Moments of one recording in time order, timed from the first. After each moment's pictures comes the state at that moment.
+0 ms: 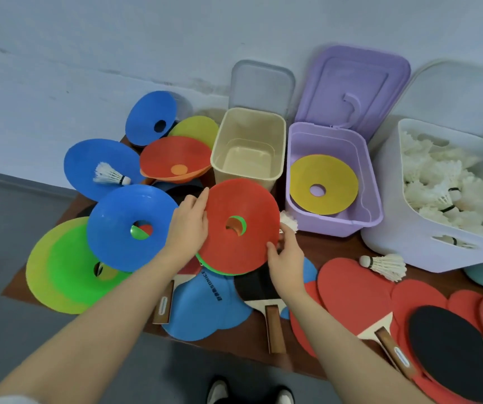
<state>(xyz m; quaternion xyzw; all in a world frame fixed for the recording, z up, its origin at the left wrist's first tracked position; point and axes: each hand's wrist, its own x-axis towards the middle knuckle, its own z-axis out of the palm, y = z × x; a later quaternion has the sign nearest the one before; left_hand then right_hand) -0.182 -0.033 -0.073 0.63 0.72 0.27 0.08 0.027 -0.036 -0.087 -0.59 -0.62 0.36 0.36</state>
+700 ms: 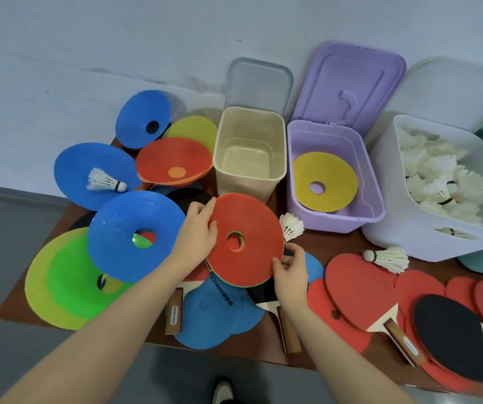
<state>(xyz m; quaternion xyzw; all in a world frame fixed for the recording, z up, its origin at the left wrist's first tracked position) -0.194 -0.033 -0.079 0.61 0.69 0.32 0.22 0.006 -0.058 -0.111 -0.69 -0.48 0.41 0.36</state>
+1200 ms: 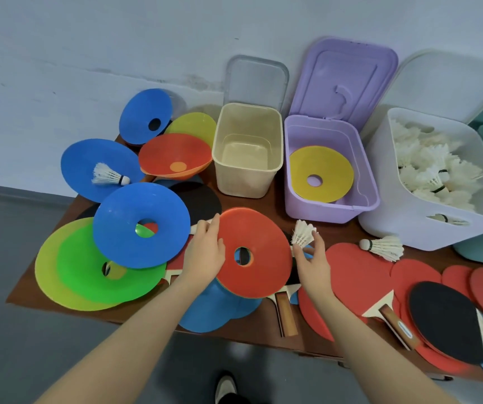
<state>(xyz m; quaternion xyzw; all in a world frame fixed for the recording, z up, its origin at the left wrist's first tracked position) -0.159 -0.081 -0.093 0.58 0.75 0.25 0.21 0.060 -0.057 -0.115 -0.71 -0.50 0.37 0.32</state>
